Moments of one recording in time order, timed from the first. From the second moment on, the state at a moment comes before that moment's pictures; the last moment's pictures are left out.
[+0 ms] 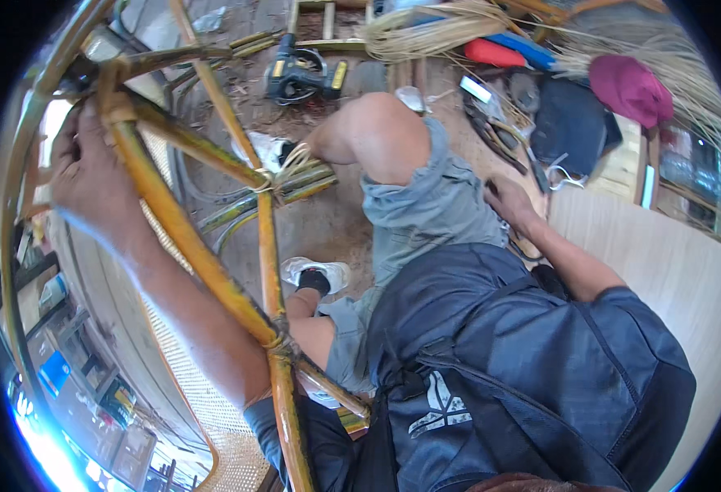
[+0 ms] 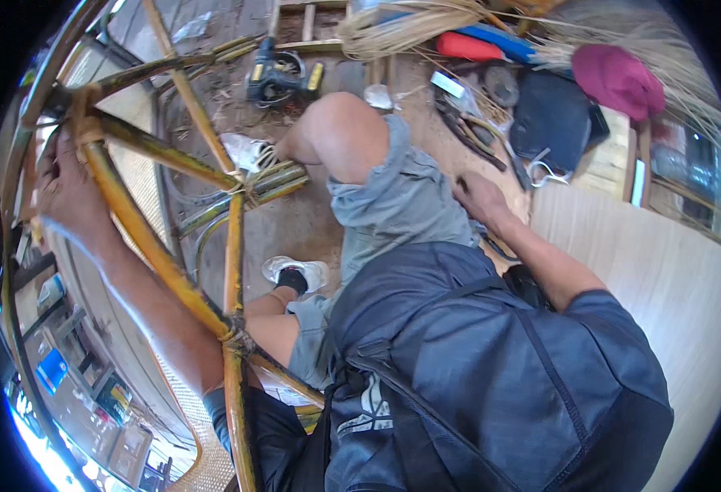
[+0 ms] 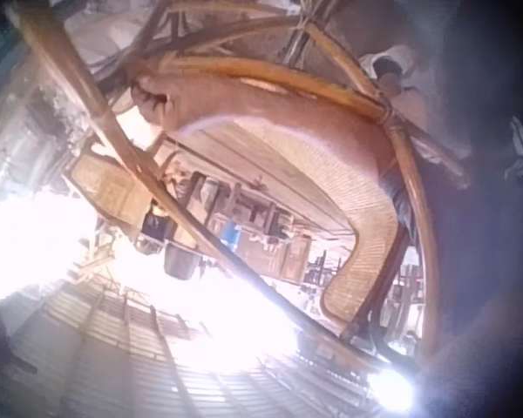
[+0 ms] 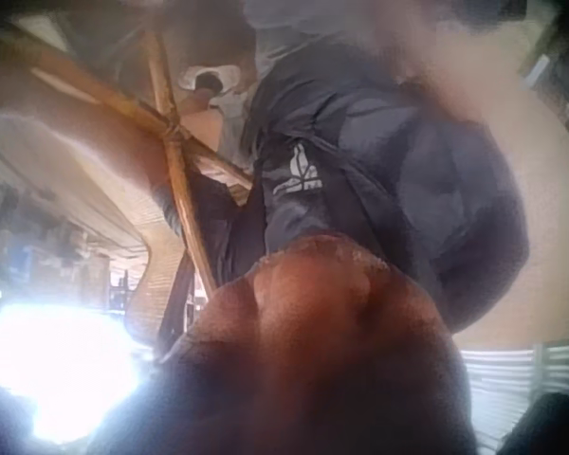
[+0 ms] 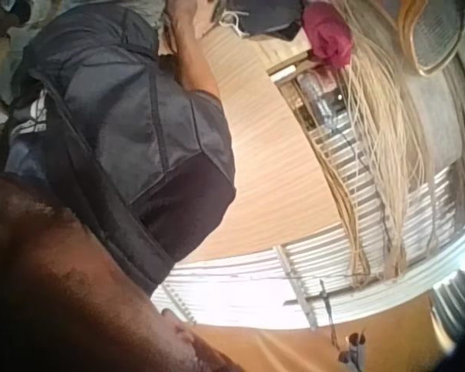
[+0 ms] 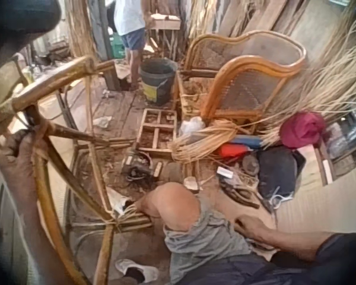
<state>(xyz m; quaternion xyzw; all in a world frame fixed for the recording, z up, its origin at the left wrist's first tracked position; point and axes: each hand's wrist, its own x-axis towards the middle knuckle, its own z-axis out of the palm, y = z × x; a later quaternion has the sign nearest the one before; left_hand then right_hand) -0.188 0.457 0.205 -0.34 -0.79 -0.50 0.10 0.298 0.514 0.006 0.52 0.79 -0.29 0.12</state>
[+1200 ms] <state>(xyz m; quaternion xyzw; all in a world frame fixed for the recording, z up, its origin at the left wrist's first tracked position) -0.197 0.457 0.185 -0.40 -0.73 -0.51 0.22 -0.001 0.556 0.270 0.09 0.93 -0.34 -0.14</state>
